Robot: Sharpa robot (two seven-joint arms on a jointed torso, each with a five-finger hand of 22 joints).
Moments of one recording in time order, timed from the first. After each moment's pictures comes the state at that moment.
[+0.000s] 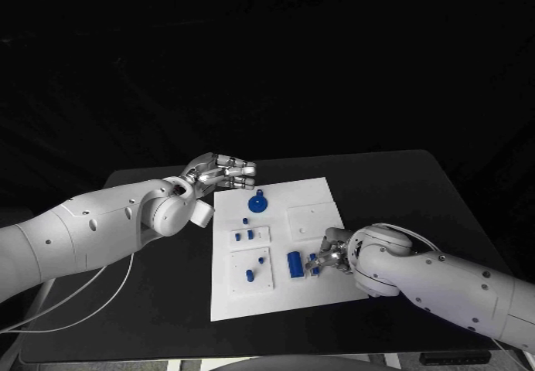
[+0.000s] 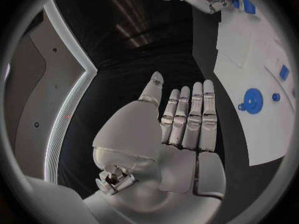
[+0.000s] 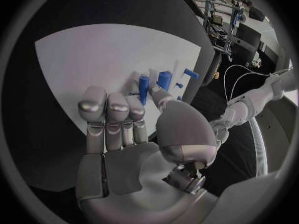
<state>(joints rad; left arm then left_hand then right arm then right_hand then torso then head) 1.17 -0.73 -0.08 1.24 -0.18 -0.06 0.33 1.35 0.08 -0.11 -0.10 0.11 1.01 0.14 0.09 0.06 1.07 0.14 0.07 0.06 1.13 0.13 0.06 0.07 0.08 1.06 0.12 0.09 0.11 0.86 -0.70 0.15 1.52 -1.35 0.01 -0.69 1.06 -0.03 0.31 -0.06 0.15 1.28 0.02 0.07 0.14 1.38 -0.06 1.02 1.24 1.46 -0.10 1.02 1.04 0.06 1.47 -0.12 0.89 1.31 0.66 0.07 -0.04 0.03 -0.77</state>
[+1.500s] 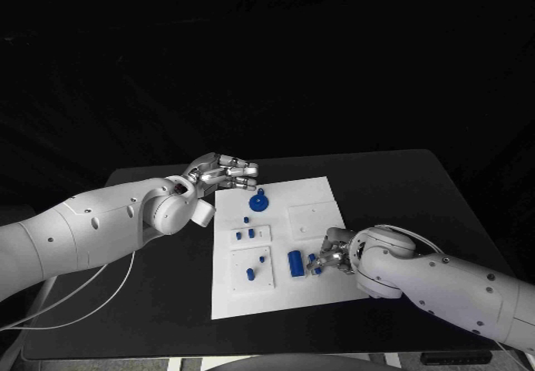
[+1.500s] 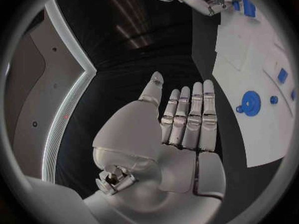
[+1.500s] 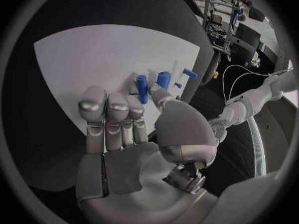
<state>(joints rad) 1.17 -0.73 -0.08 1.24 -0.19 -0.04 0.31 1.35 0.07 -0.11 -0.10 0.11 1.01 0.14 0.09 0.06 1.07 0.15 0.07 0.06 1.13 0.13 0.06 0.07 0.08 1.06 0.12 0.09 0.11 0.86 -0.71 0.14 1.53 -1.35 -0.02 -0.68 1.07 -0.02 0.33 -0.13 0.17 1.28 0.02 0.06 0.13 1.37 -0.05 1.02 1.24 1.45 -0.09 1.01 1.04 0.06 1.47 -0.12 0.88 1.31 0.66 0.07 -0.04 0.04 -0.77</state>
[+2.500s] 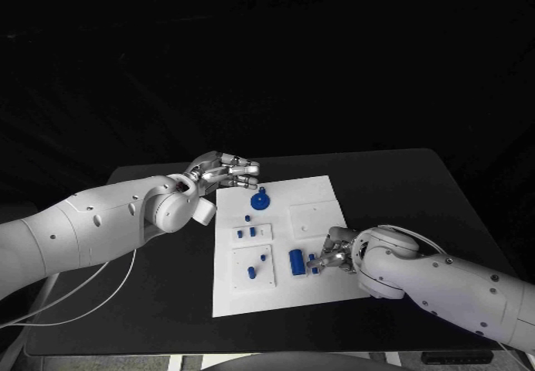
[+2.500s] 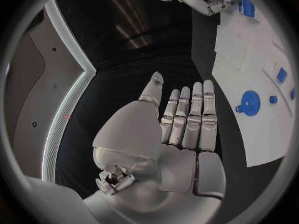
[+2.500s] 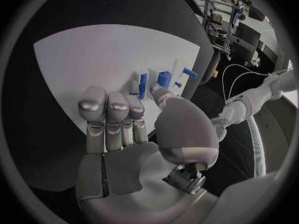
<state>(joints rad) 1.17 -0.73 -0.08 1.24 -0.19 -0.04 0.31 1.35 0.07 -0.11 -0.10 0.11 1.01 0.14 0.09 0.06 1.06 0.15 0.07 0.06 1.13 0.13 0.06 0.07 0.08 1.06 0.12 0.09 0.10 0.85 -0.72 0.14 1.54 -1.35 -0.03 -0.67 1.10 -0.13 0.31 0.09 0.08 1.28 0.02 0.06 0.13 1.37 -0.05 1.01 1.23 1.45 -0.09 1.01 1.04 0.06 1.47 -0.12 0.88 1.31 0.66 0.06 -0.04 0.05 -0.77</state>
